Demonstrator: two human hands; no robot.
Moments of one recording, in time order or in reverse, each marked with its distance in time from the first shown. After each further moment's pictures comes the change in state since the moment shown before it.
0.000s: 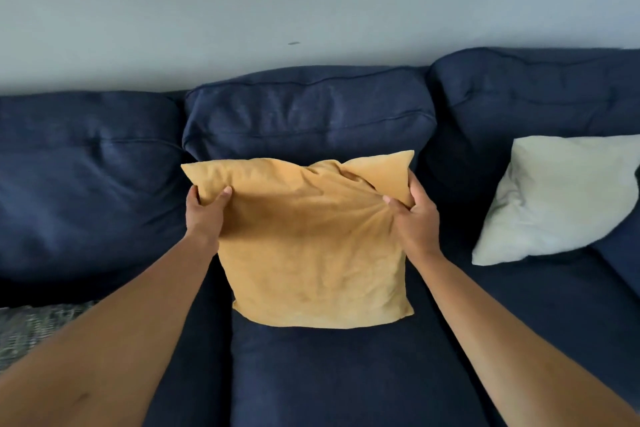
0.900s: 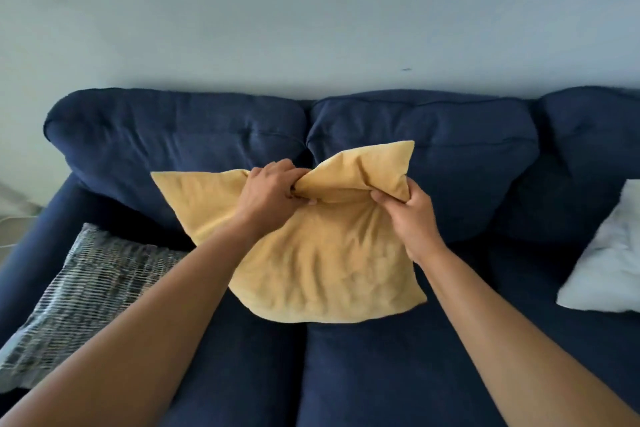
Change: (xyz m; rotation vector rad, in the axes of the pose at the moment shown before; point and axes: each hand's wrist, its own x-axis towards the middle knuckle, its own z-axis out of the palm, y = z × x) left_hand -0.115 0.091 -0.140 0.984 -0.096 0.930; right_hand -0.092 -0.123 0.112 0.305 -0.422 -0.043
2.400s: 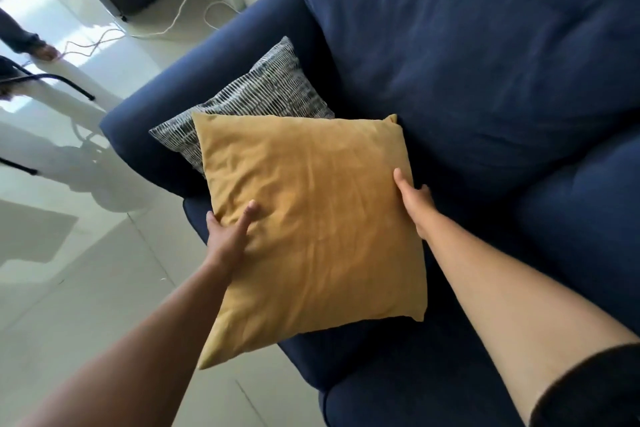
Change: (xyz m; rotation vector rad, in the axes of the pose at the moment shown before) left_hand -0.361 -0.238 0.116 -0.762 0.683 -1.725; right_hand 0.022 0.236 0.323 -0.584 -0.599 0.669
